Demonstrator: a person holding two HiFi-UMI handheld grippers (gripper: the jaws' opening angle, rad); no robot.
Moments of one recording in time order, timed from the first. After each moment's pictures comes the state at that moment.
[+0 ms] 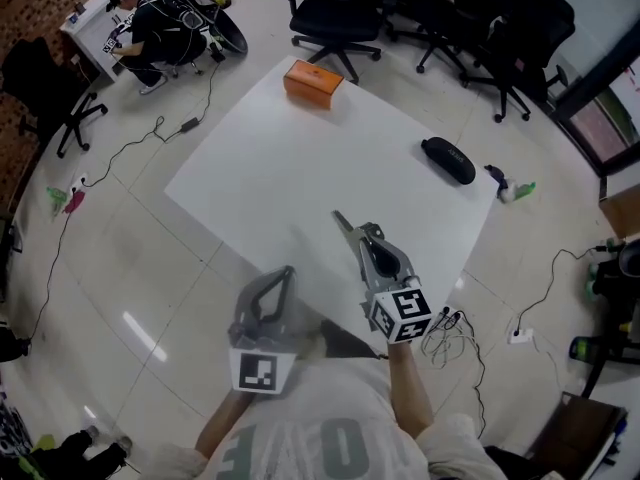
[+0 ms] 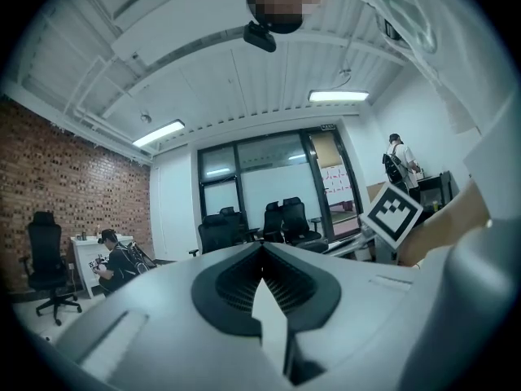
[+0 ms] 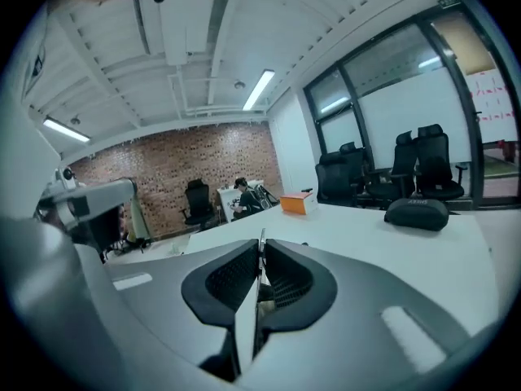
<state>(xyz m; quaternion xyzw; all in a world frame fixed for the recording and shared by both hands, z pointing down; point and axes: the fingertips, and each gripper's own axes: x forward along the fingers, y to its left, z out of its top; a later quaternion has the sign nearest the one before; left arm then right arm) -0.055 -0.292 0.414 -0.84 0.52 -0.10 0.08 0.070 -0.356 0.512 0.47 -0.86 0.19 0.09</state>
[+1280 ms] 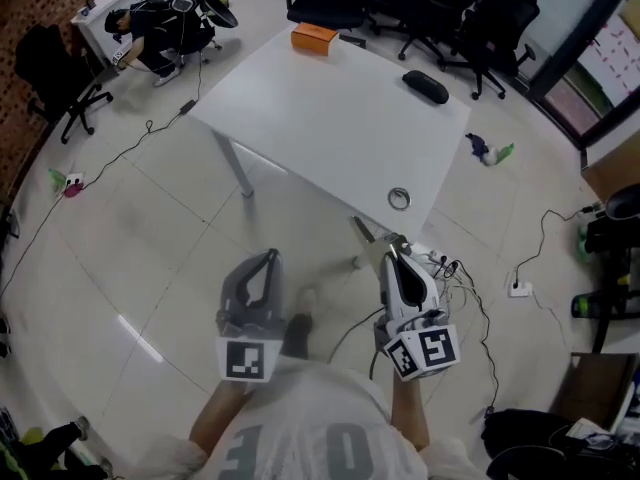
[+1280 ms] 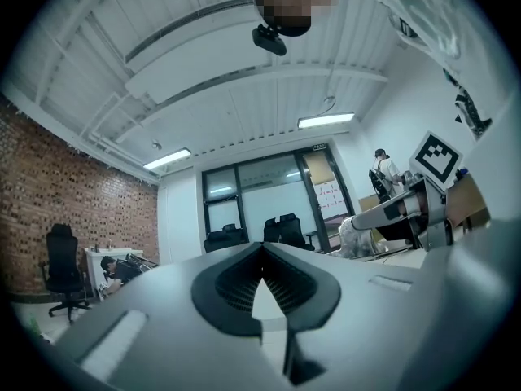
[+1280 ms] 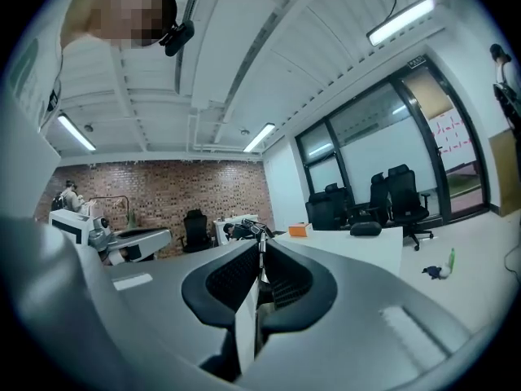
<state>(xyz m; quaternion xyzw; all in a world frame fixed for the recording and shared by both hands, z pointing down) -0.108 -0.024 0.392 -0.83 0.56 -0.02 0.05 0.073 -0.026 0.402 0.53 -0.84 0.11 -0.01</state>
